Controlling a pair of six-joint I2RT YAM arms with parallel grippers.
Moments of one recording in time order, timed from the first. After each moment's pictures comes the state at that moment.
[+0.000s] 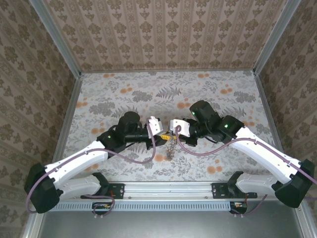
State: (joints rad) left arm -0.88 1.06 0.74 -0.08 0.52 0.27; right arm 0.73 1.16 1.11 -0.77 -0.36 -0.68
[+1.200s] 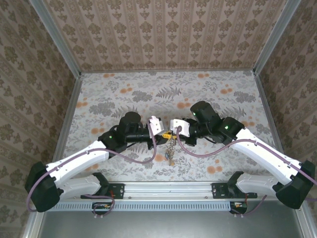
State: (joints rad) left arm -0.89 1.08 0.74 -0.05 0.52 0.24; right arm 0.73 1.15 1.07 -0.71 -0.37 -0.67
